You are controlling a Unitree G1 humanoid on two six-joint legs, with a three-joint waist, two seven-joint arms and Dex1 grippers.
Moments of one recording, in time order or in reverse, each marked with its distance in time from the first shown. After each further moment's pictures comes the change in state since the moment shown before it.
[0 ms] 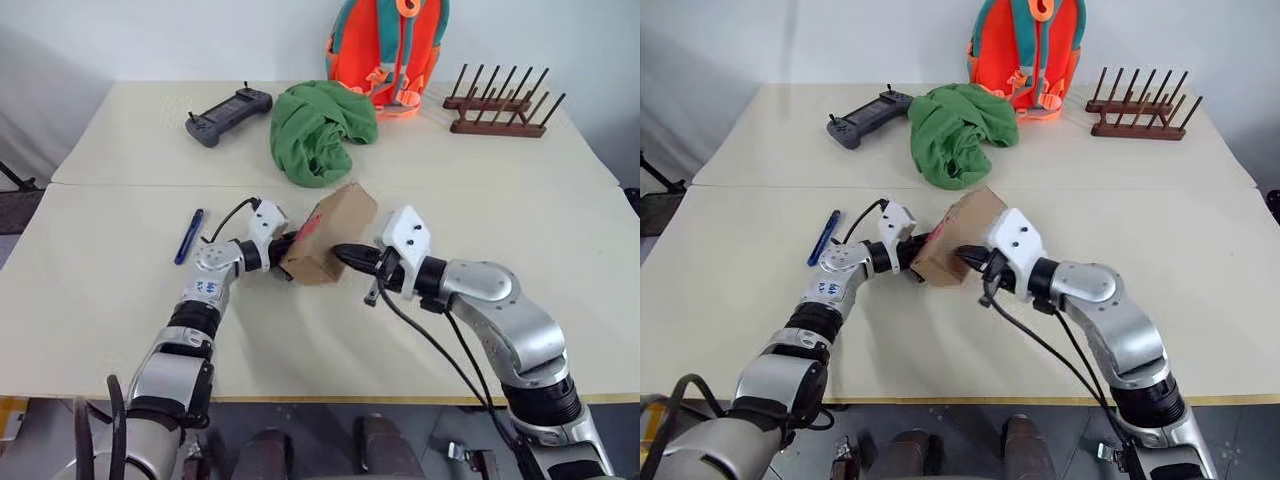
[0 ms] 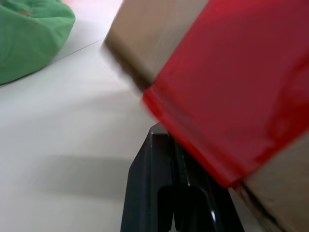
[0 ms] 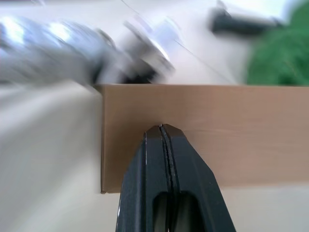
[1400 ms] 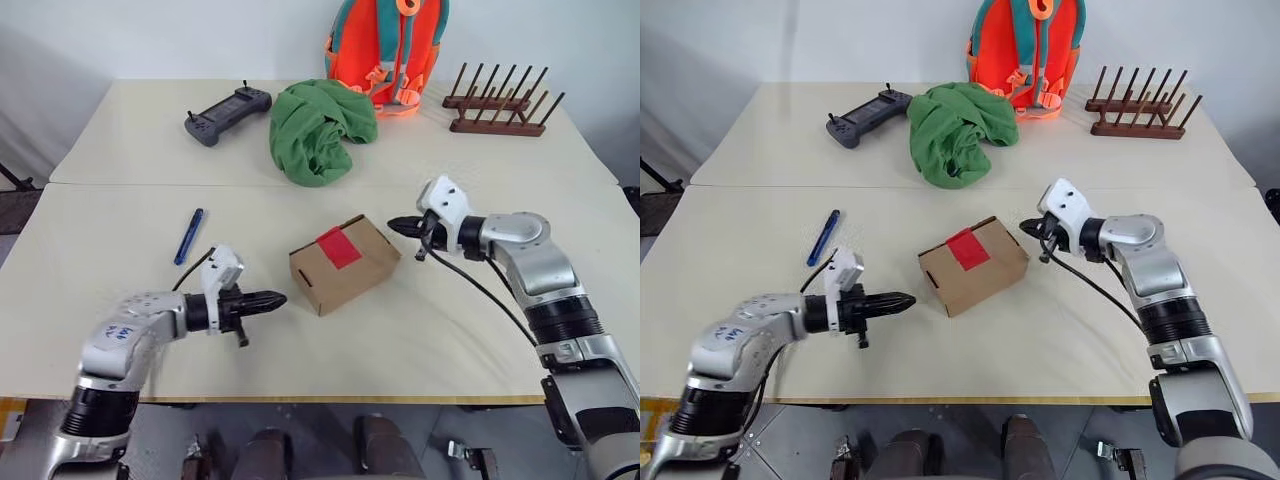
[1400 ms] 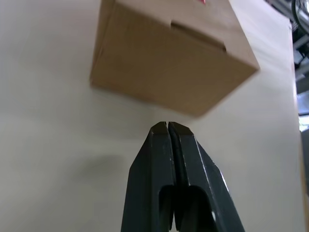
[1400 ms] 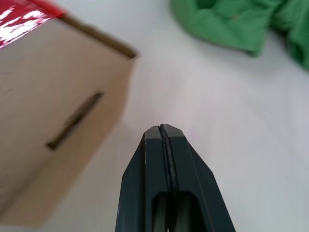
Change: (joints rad) left arm 0.558 0.287 0.045 -1.101 -0.384 0.940 -0.017; right arm -0.282 -0.194 -0.028 0.867 -0.179 -0.479 0.262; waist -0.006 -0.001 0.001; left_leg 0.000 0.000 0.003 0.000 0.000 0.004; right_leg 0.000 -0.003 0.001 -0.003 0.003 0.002
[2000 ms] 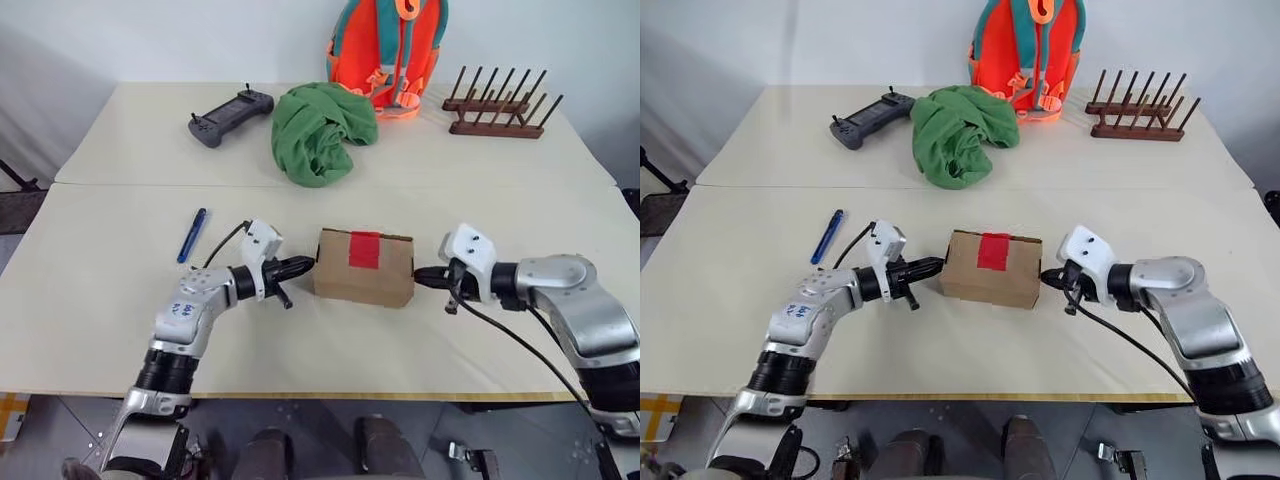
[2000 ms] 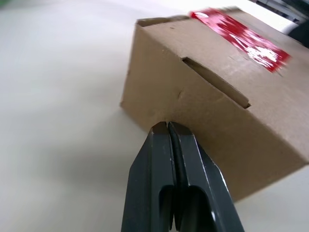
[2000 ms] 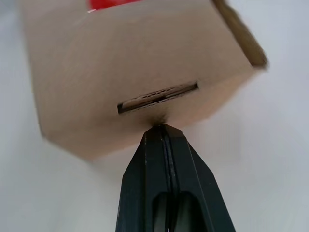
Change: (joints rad) left arm -0.259 -0.243 -0.095 0.379 0.206 -0.305 0.102; right arm 0.385 -0.184 -0.126 -0.588 0.077 0.398 0.044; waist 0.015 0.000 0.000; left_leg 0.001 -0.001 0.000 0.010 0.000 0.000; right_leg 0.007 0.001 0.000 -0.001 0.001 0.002
